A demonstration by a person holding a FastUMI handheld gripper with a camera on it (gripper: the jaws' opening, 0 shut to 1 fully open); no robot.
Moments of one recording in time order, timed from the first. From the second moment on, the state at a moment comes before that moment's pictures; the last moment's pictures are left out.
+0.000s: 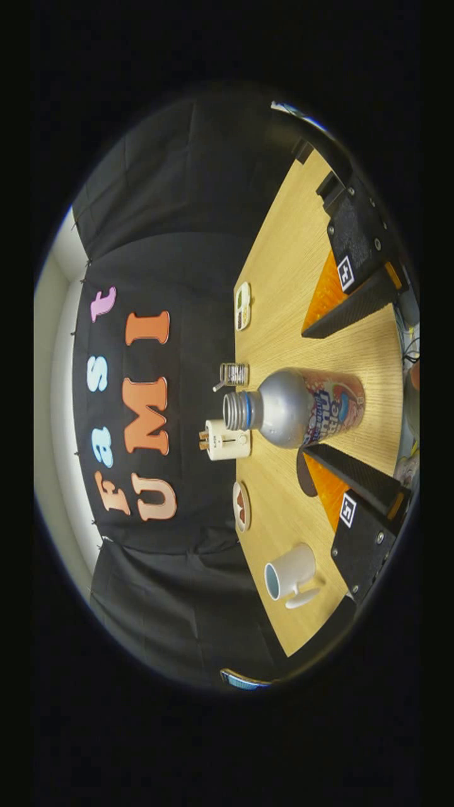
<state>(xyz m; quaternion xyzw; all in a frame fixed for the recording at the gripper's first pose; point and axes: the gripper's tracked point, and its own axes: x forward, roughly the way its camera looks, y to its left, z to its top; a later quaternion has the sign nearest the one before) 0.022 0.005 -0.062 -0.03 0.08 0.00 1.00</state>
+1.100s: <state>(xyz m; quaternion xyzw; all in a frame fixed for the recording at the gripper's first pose) 0.050 0.024 -0.101 -0.02 0.15 0.00 0.99</state>
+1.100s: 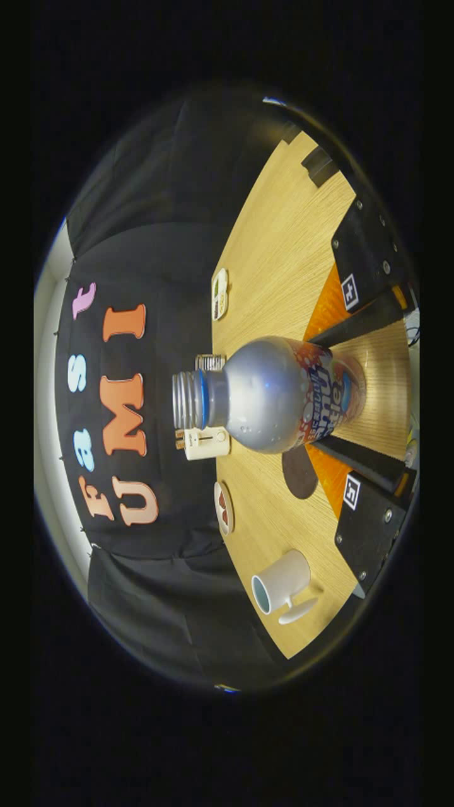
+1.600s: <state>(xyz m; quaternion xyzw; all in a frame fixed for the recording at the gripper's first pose) 0.044 0.051 -0.073 -0.06 0.13 -0.01 0.99</state>
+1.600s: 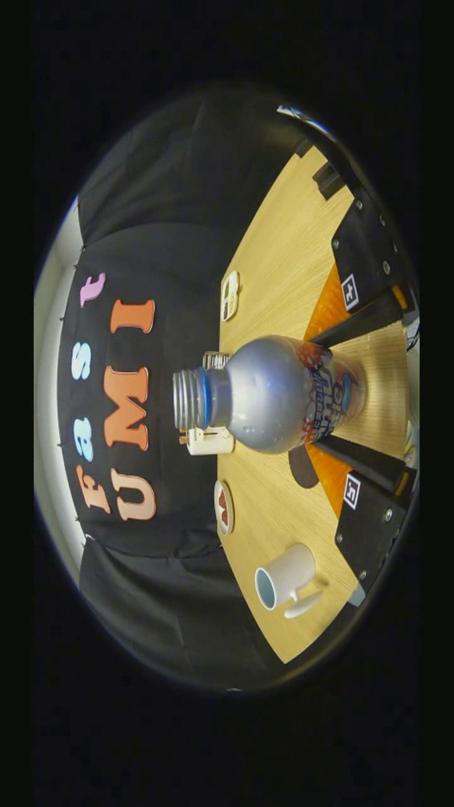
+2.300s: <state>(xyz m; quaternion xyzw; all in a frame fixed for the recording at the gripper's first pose) 0.051 0.127 -0.042 -0.22 0.11 -0.02 0.97</state>
